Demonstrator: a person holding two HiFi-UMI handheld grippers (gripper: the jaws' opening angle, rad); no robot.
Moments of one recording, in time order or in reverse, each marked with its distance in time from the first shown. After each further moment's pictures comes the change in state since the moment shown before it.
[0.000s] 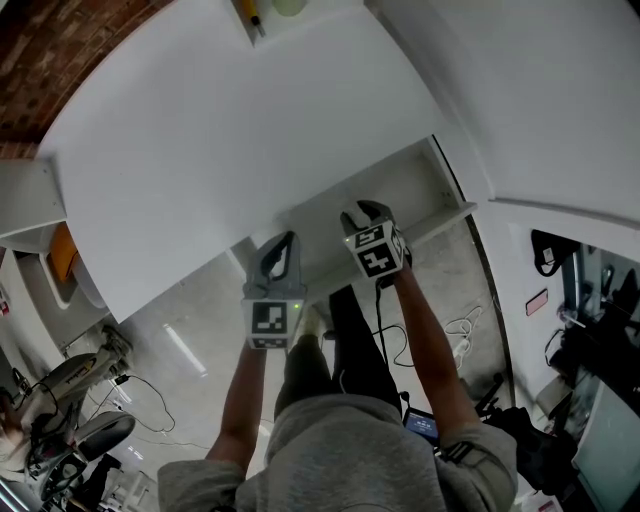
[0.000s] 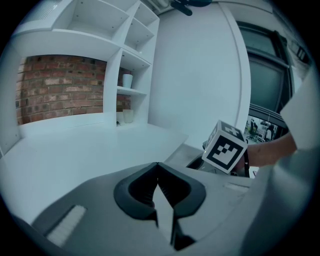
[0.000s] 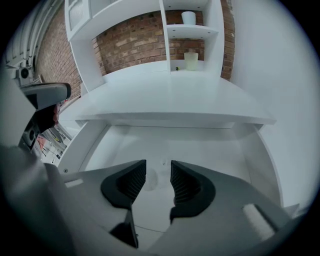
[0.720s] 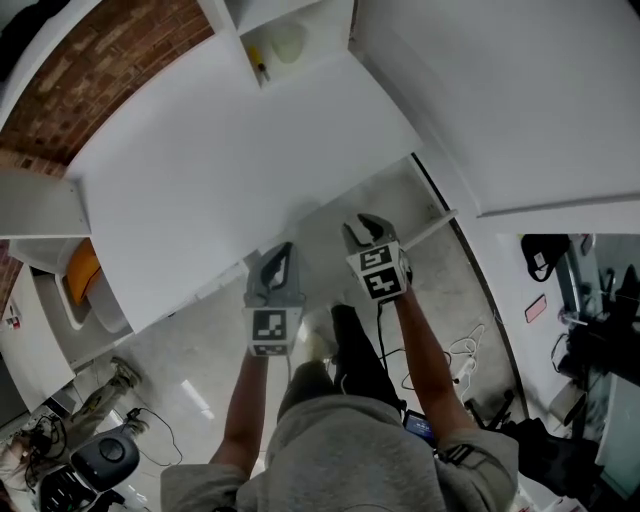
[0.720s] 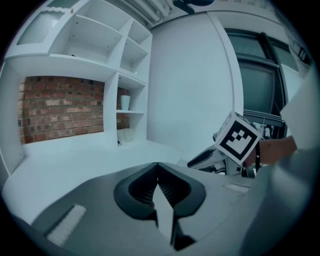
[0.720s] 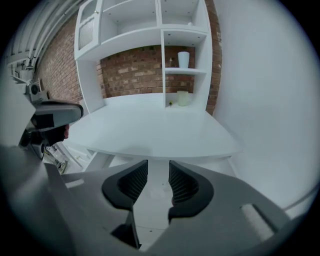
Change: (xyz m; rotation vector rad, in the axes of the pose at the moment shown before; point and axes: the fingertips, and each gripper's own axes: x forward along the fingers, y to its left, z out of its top) left arm -0.057 -0.008 0.061 0.073 -0.118 -0.001; right arm -0.111 0.021 0.055 0.014 -0.240 -0.102
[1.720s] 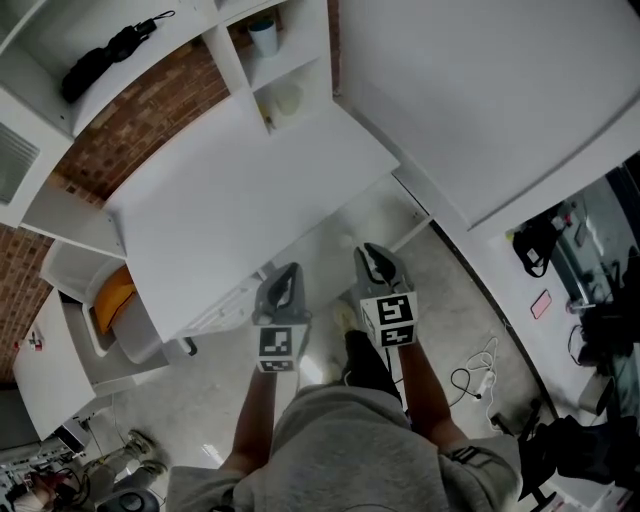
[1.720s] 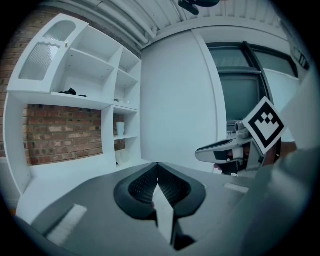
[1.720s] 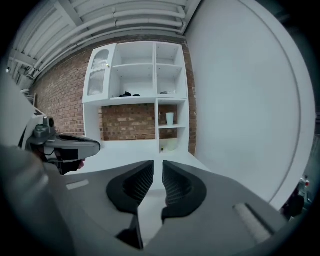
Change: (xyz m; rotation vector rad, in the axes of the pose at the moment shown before) left arm -0.131 -0.049 0.078 0.079 -0.154 -0.042; right arm -0.213 0.069 0.044 0.100 -0.477 -0.166
